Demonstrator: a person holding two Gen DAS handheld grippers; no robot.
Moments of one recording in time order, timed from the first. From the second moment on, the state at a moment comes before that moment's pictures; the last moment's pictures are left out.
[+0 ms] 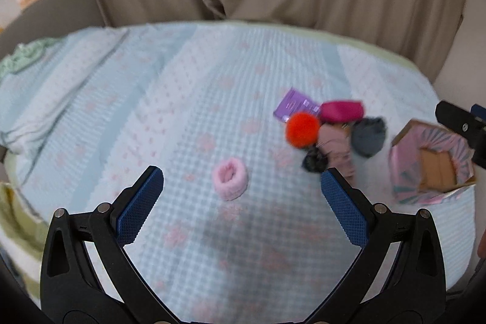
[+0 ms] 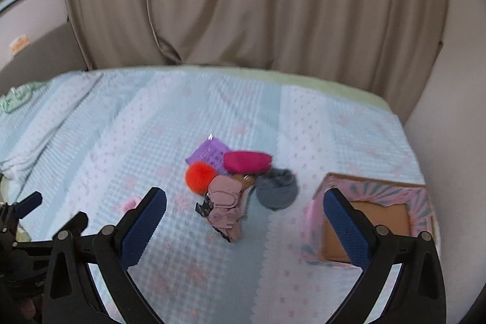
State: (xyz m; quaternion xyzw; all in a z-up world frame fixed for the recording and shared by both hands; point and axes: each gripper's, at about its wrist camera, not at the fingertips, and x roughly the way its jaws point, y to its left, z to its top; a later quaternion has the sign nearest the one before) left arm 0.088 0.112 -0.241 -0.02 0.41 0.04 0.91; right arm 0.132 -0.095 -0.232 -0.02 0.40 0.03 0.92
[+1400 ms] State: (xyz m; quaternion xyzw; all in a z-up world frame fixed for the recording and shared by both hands) left arm 0.195 0.146 -0.466 -0.04 0.50 0.00 0.87; right arm 0.232 -0.068 -0.427 0.07 0.44 0.00 0.90
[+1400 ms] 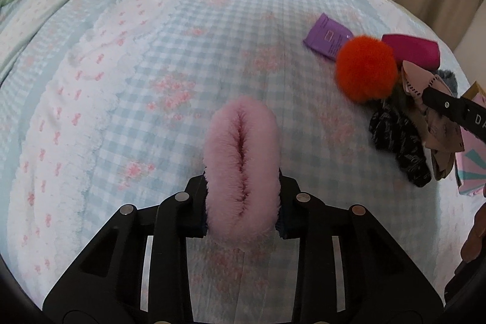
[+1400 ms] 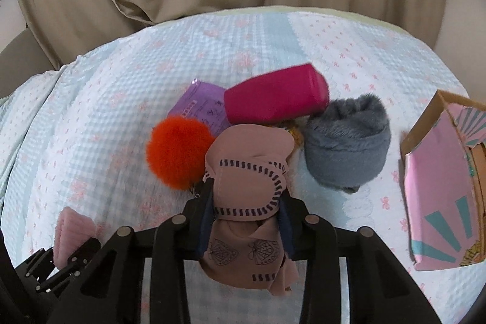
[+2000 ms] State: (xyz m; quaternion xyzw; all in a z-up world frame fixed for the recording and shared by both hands) left arm 0.174 0.131 -0.309 -0.05 0.43 0.04 0.90; right arm 0.181 -0.113 -0.276 0.08 0.38 0.02 0.92
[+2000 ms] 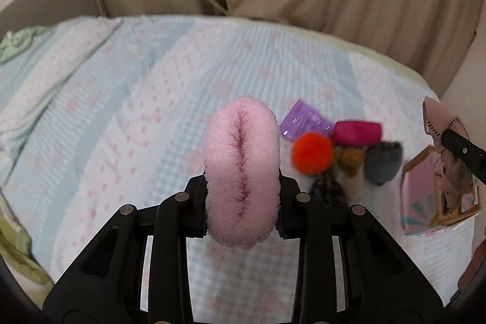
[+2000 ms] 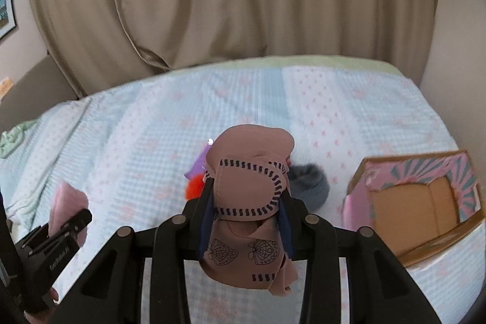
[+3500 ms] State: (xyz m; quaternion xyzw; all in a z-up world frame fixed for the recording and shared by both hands) left arm 0.234 -0.341 -0.332 0.06 0.60 -0.13 0.79; right arm 0.207 -0.487 -0.349 0.16 0.61 -0.03 0.78
